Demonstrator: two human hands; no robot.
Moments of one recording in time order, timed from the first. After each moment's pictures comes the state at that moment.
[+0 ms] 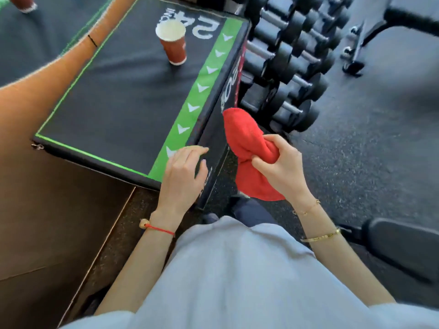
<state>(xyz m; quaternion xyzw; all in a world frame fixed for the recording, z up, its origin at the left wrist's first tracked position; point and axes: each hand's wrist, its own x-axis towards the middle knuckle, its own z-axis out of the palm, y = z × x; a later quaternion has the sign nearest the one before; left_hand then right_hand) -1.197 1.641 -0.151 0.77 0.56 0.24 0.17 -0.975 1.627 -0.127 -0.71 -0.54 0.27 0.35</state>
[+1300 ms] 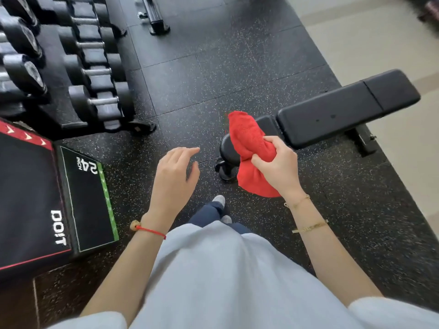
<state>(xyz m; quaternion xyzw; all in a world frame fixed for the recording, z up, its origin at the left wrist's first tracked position) -0.750 1.352 -0.162 0.92 0.24 0.14 0.26 -0.577 1.180 -0.158 -0.88 -0.19 0.14 0.40</state>
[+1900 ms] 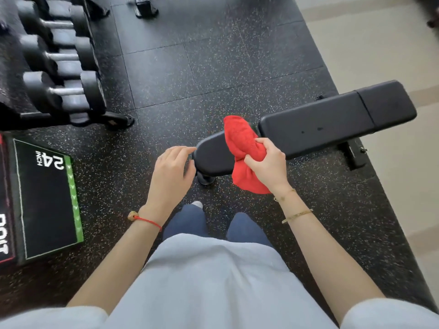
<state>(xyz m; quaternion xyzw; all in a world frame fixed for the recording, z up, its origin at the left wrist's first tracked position) -0.595 1.313 -0.231 0.92 0.27 0.11 0.26 -0.413 1.148 -0.240 -0.88 -0.20 0.19 0.39</state>
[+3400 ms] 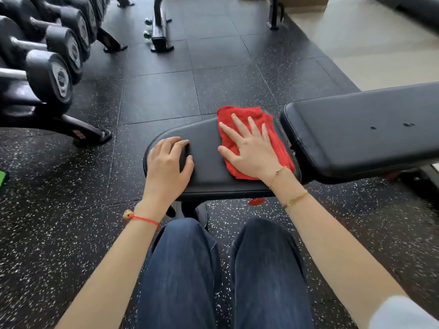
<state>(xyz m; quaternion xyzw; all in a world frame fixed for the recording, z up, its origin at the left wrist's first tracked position) -0.454 1.303 -0.688 0.90 0.35 0.24 0.13 -0.266 1.196 -0.666 -0.84 -0.53 0.05 0.09</state>
